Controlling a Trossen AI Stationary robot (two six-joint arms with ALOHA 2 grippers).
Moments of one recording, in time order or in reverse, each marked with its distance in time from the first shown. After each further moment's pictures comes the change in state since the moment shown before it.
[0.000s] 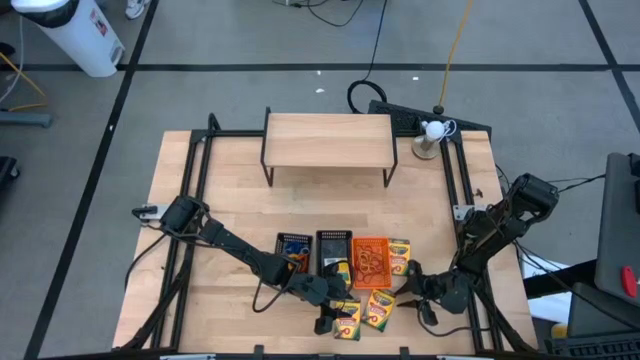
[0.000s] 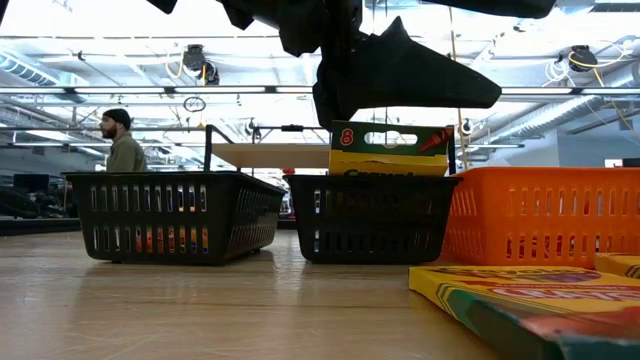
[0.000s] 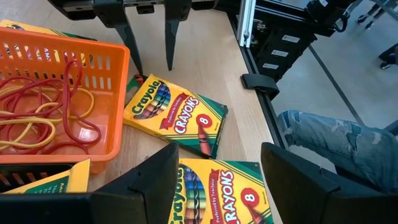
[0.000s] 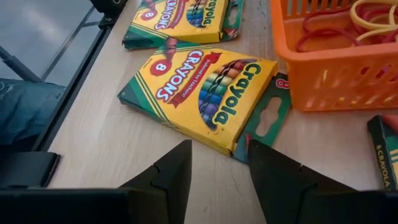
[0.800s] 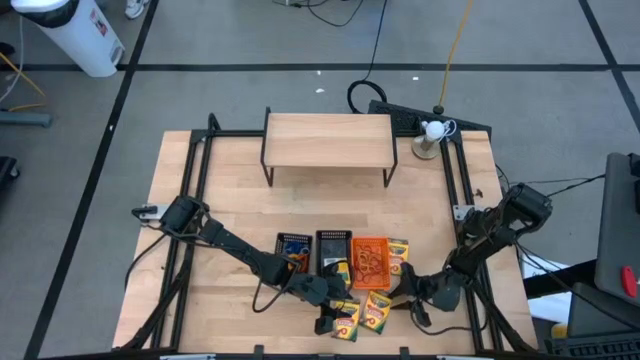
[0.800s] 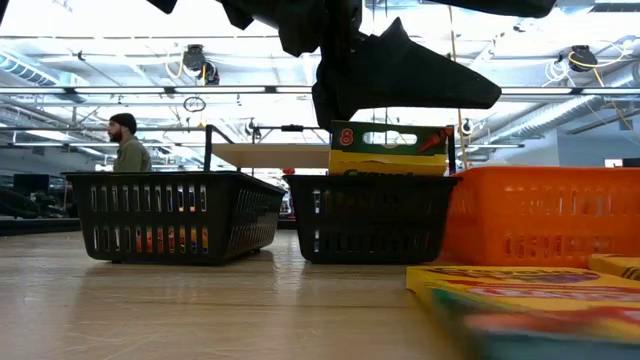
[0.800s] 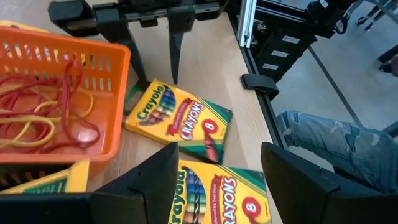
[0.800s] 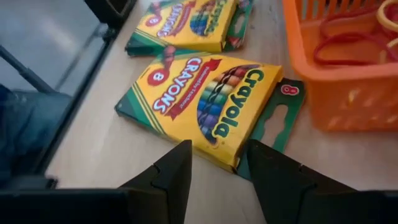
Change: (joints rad) left arm -0.001 0.000 0.000 0.000 0.000 -0.012; right arm -0.065 0.117 0.003 0.165 -0.074 -0.029
